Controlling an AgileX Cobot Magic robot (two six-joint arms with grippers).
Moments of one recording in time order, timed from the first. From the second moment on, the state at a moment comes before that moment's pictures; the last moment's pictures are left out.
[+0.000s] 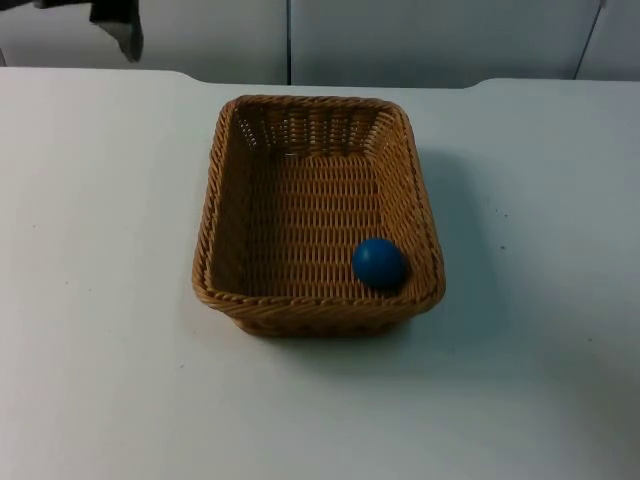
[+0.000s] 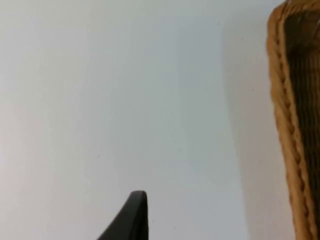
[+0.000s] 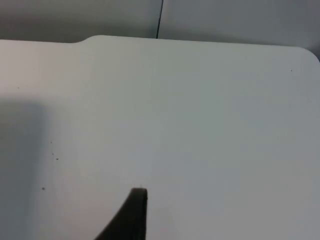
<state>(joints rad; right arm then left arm) 0.07 0.88 -0.84 -0.34 0.68 0.20 -0.29 1.62 -1.25 0.13 0.75 -0.33</state>
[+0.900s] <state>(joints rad) 0.08 0.57 -0.84 -0.46 0.83 0.42 -0.29 0.65 -0.88 0.34 0.84 -0.32</state>
